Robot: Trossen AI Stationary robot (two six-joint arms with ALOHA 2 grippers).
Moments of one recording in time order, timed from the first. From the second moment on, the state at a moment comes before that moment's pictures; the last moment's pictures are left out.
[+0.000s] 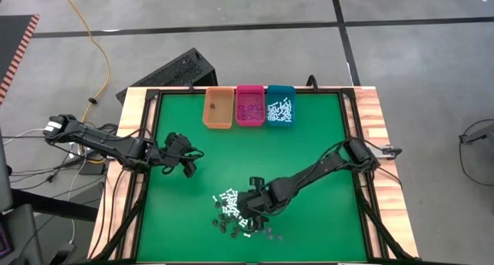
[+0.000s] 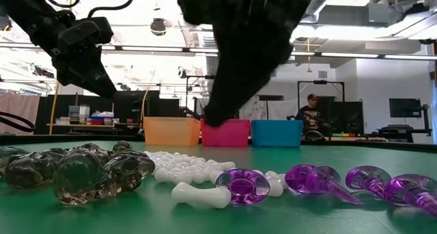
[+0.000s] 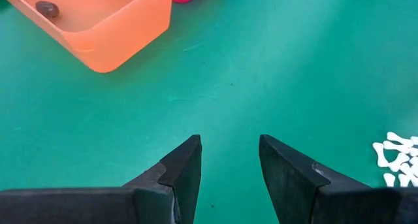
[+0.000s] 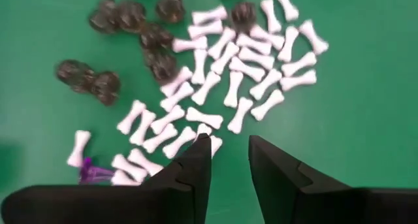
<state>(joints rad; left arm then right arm) -0.21 0.84 0.45 -0.37 -0.51 -0.67 0.41 2.05 1.56 -0.56 0.18 0.42</state>
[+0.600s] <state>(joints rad) -0.21 0.84 0.45 -0.37 -0.48 -0.68 0.39 2.08 1.54 -0.53 0.13 0.41</state>
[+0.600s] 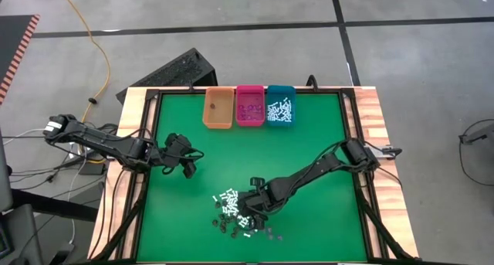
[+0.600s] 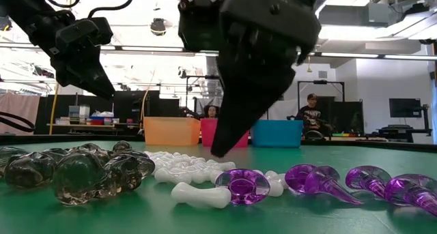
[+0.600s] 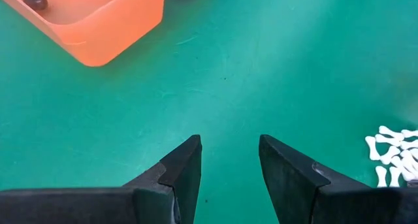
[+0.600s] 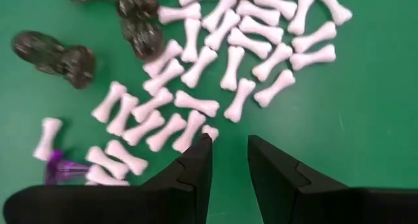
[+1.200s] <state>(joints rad) -0.21 0.84 0.45 -0.37 -0.48 -0.68 0.40 2.06 1.45 -0.49 0.16 0.52</state>
